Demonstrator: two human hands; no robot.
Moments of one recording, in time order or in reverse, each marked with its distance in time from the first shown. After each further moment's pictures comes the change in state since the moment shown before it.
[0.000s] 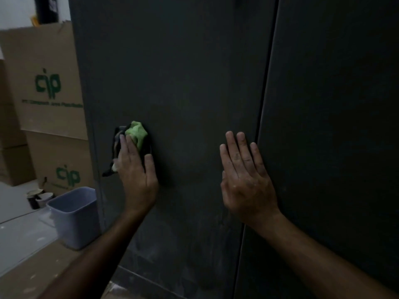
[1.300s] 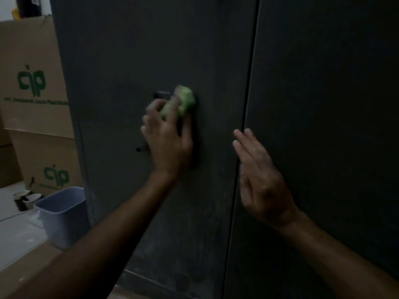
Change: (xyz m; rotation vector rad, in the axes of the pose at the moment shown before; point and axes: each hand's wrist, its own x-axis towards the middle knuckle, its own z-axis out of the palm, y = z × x) left_hand 0.034 0.094 0.048 0.090 0.140 0.330; right_hand -0.020 0.043 -0.029 0.562 0.116 -0.045
